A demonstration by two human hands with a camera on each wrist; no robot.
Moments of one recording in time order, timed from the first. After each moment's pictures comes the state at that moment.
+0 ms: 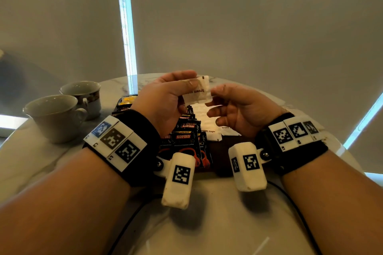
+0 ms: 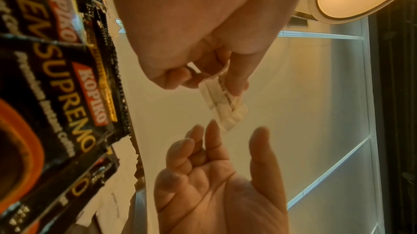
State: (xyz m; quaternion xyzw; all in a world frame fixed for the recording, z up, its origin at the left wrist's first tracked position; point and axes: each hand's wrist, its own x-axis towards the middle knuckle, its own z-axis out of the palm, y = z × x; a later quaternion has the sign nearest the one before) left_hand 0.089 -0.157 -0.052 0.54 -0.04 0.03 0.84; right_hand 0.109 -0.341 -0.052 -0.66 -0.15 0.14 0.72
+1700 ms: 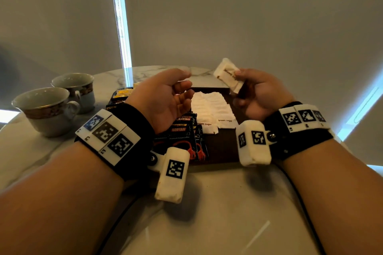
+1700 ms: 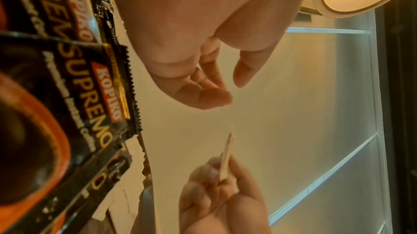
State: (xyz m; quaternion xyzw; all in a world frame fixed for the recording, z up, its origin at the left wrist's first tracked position) left_hand 0.087 -0.160 -0.052 0.52 0.01 -0.05 0.85; right_hand 0.135 -0.368 -0.055 -0.60 -0.03 0.02 0.80
